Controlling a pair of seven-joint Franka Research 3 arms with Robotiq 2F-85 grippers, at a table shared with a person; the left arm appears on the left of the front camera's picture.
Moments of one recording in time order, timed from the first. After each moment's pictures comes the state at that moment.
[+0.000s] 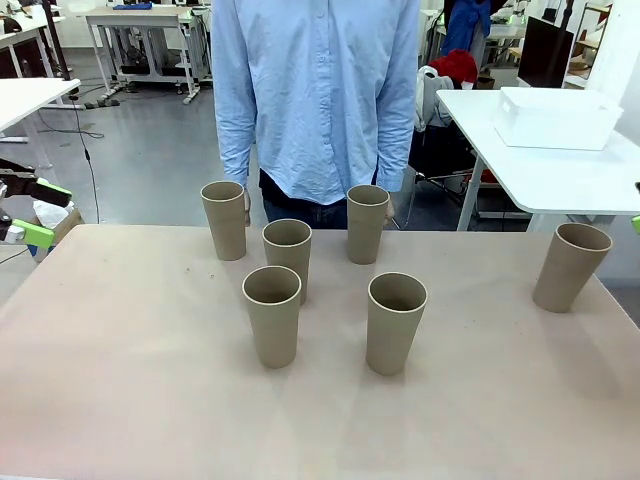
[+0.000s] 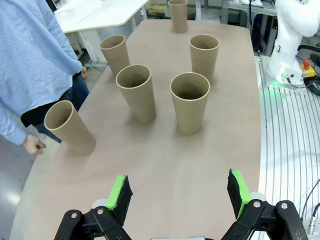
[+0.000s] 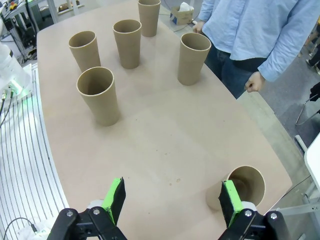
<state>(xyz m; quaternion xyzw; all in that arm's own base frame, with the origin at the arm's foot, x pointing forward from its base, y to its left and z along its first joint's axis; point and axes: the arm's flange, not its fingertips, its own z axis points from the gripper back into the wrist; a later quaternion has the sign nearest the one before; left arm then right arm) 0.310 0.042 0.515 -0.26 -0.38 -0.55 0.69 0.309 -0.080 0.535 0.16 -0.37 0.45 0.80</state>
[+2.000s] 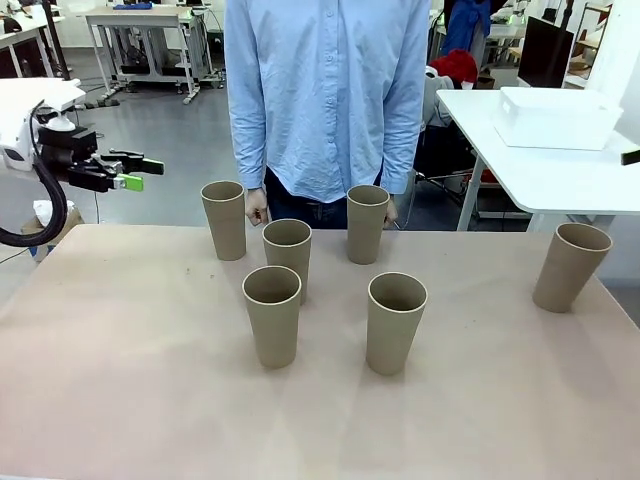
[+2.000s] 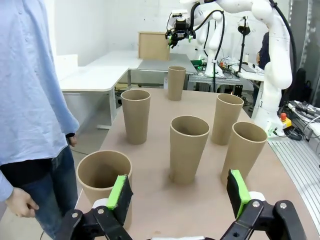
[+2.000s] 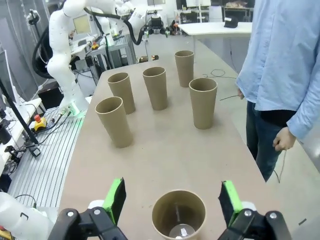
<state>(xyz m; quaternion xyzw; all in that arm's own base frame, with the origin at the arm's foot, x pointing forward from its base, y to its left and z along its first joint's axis) 0.580 0.049 0.396 -0.49 -0.42 -0.53 0.55 0.500 -0.227 0.473 0.40 -0.39 0.50 0.66</state>
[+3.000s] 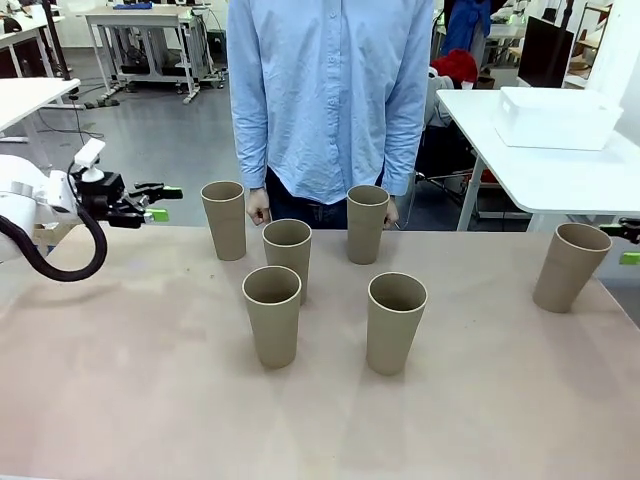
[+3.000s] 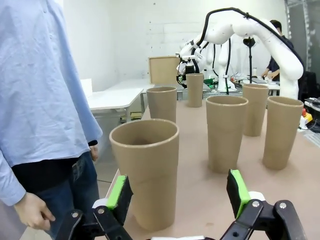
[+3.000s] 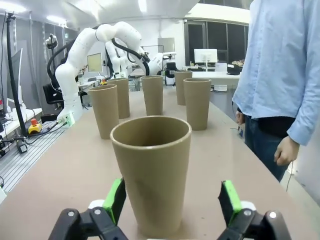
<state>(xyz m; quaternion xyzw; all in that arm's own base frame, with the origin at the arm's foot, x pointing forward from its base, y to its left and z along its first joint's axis) 0.637 0.046 0.276 -0.50 -0.51 -0.51 0.48 0.520 -0.272 0.261 0.48 -0.49 0.46 0.56</state>
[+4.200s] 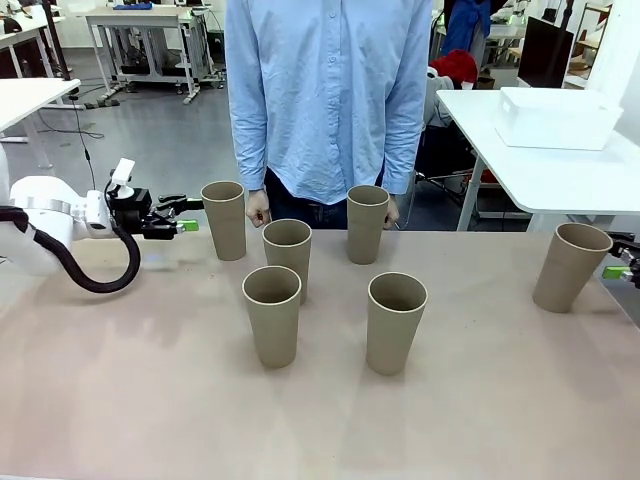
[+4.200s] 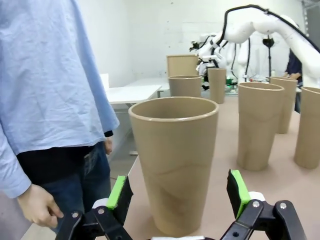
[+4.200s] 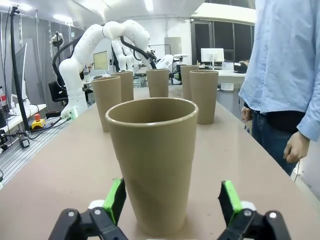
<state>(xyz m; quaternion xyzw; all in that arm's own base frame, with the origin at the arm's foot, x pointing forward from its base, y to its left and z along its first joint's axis) 0.656 0.010 0.238 -0.47 -0.53 -0.48 0.51 0.524 -0.258 0.235 0.49 -0.49 0.47 0.55</state>
